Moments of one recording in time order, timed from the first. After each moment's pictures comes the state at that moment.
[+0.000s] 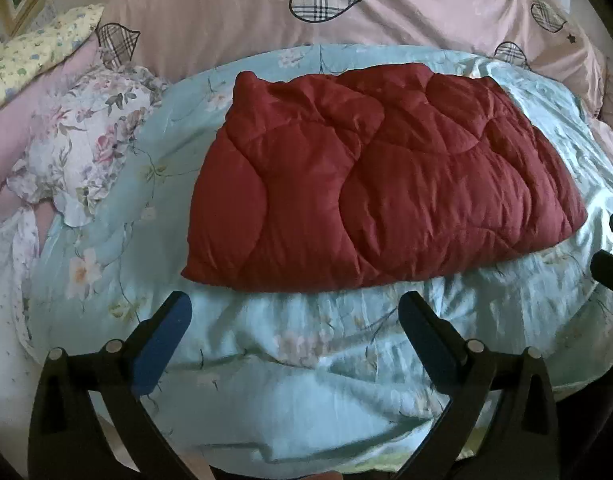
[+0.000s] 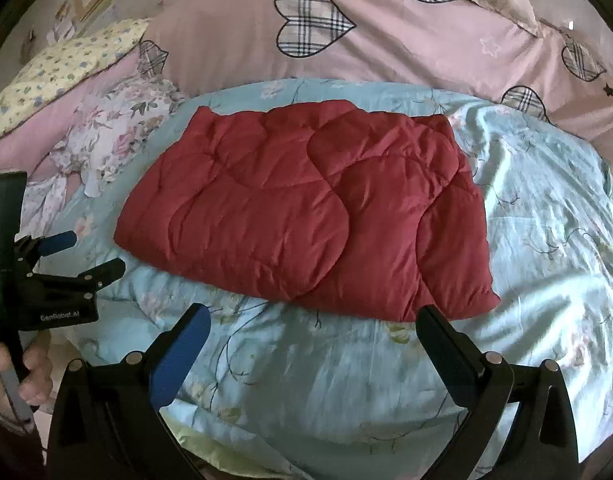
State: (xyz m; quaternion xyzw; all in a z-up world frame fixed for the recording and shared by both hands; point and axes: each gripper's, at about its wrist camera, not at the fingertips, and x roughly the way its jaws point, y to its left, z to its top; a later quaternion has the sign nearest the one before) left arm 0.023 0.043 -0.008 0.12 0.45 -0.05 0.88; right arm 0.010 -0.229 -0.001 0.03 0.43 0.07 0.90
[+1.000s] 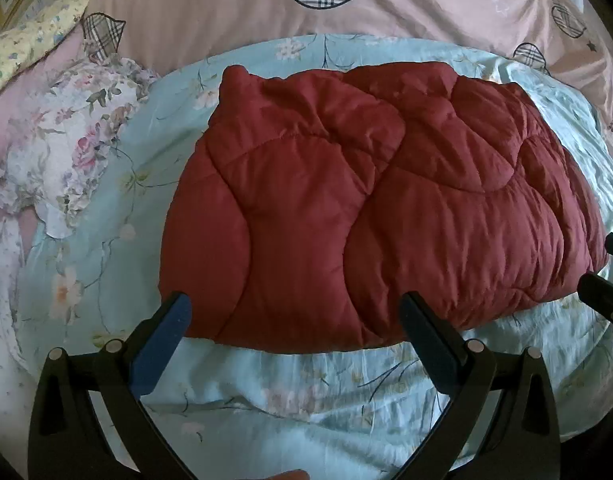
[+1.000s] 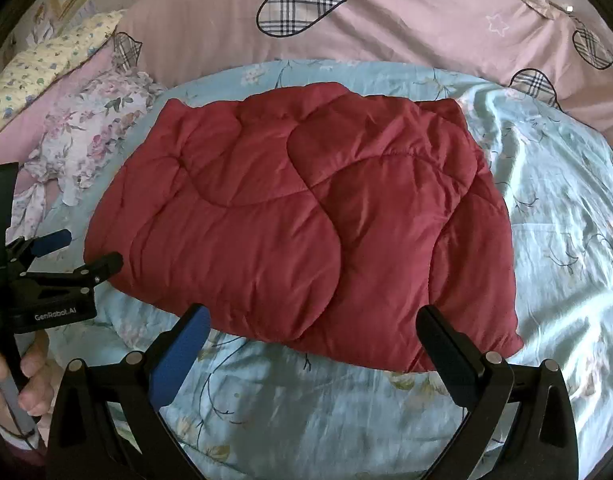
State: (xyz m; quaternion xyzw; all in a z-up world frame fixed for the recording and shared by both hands) left arm 0.084 0.026 -0.021 0.11 0.47 -0.04 0.87; right arm 0.070 -0.229 -0.021 0.04 0.46 0.06 0.88
